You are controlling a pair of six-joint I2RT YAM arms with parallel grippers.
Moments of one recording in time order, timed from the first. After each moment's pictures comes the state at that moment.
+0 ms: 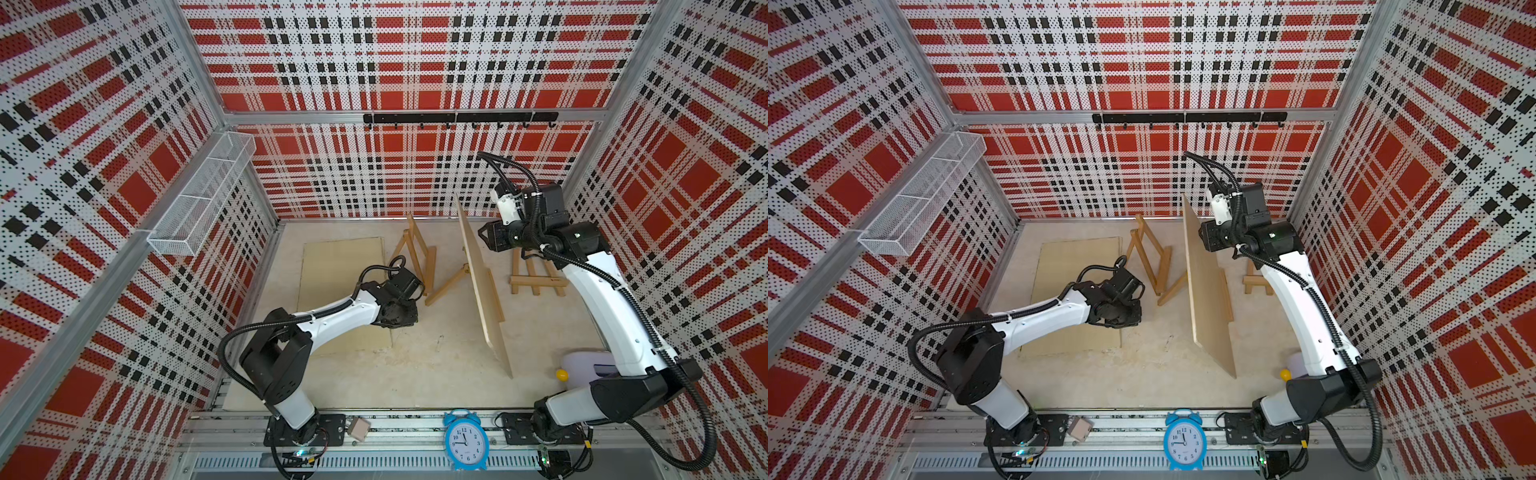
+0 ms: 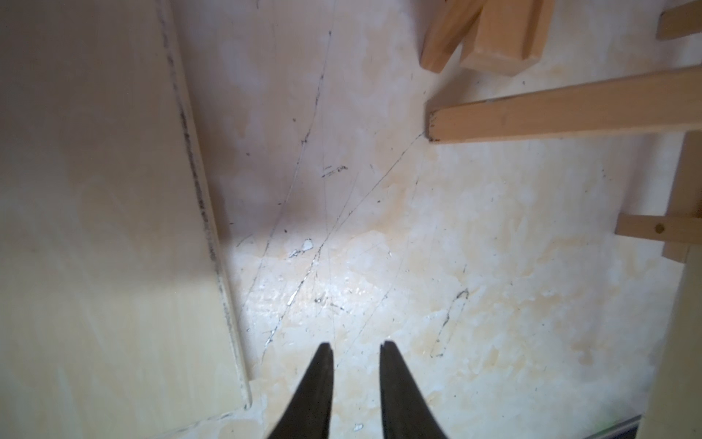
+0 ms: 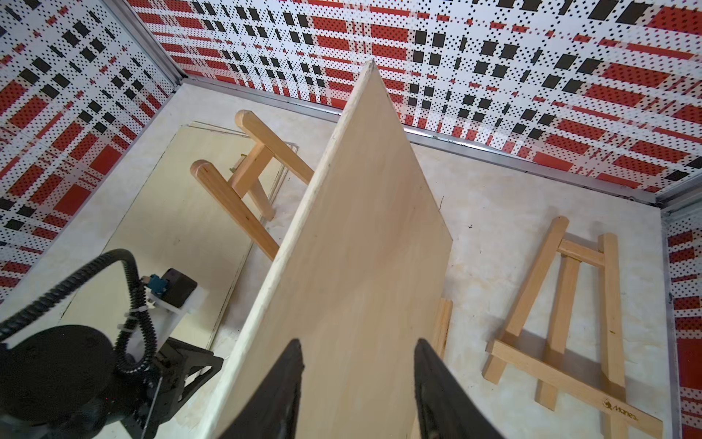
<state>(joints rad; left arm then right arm) -0.77 1.68 1.14 -0.62 0.02 -0.83 0.32 1.46 1.75 -0.95 -0.11 0.01</state>
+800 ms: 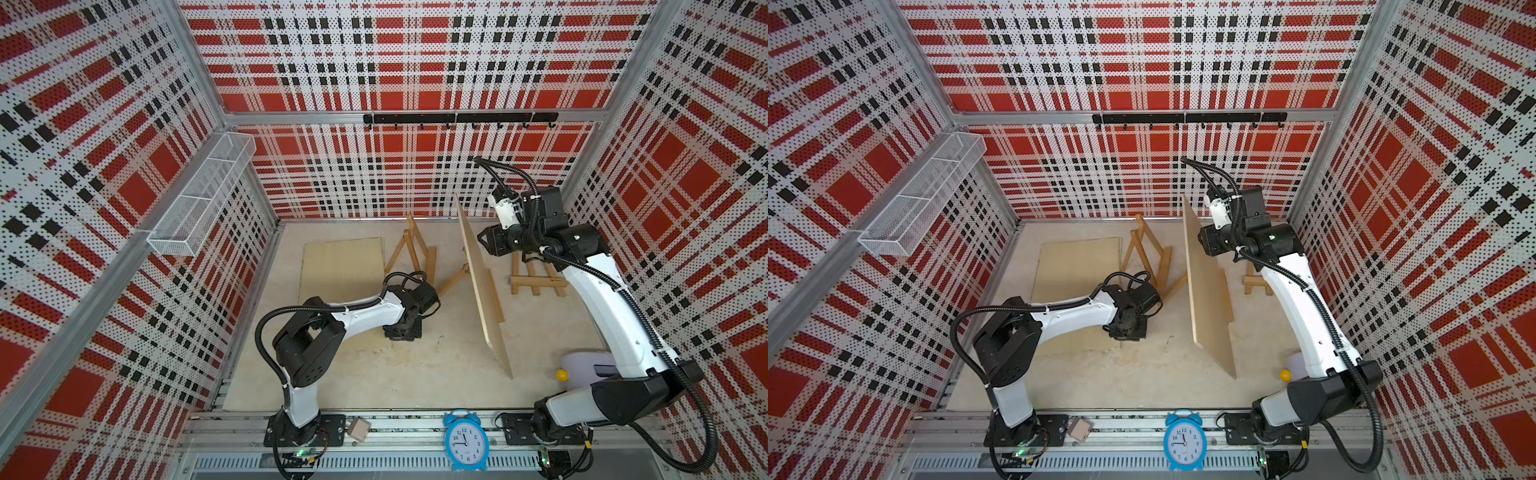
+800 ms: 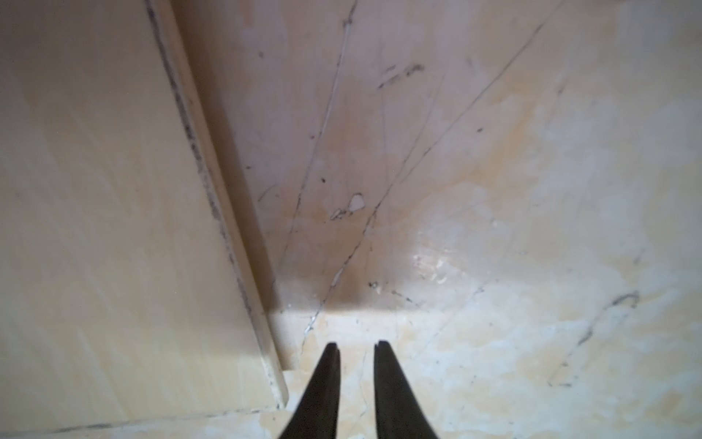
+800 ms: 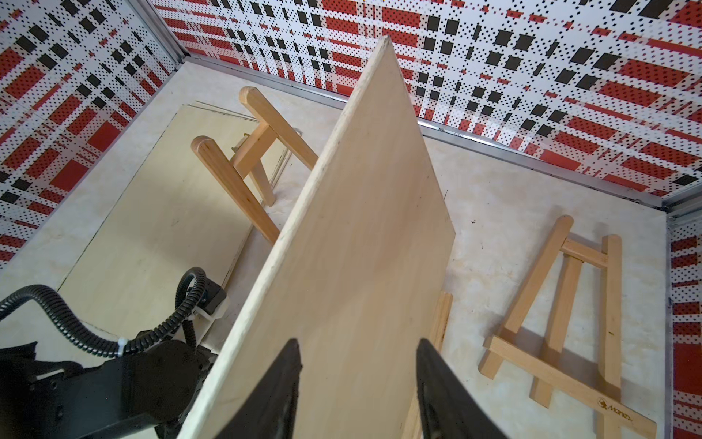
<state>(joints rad) -0.86 1.85 1.23 -0.85 -0.11 -0.81 0.32 1.46 1.73 -0.96 -0.12 -0.03</state>
